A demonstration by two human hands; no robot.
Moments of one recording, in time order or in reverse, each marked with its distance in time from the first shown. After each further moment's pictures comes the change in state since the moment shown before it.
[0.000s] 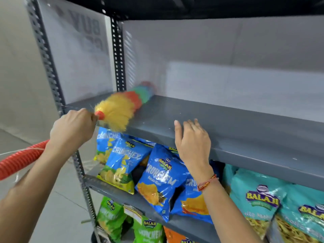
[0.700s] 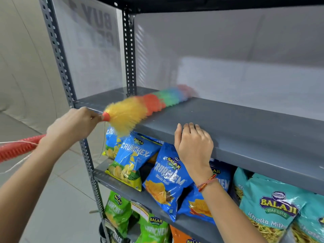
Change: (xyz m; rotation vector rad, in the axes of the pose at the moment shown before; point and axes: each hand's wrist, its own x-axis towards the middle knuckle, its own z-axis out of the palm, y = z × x) left_hand 0.004 -0.019 -0.014 -0.175 -0.254 -0.034; right_hand -0.006 -0.020 0.022 -0.274 -0.022 -0.058
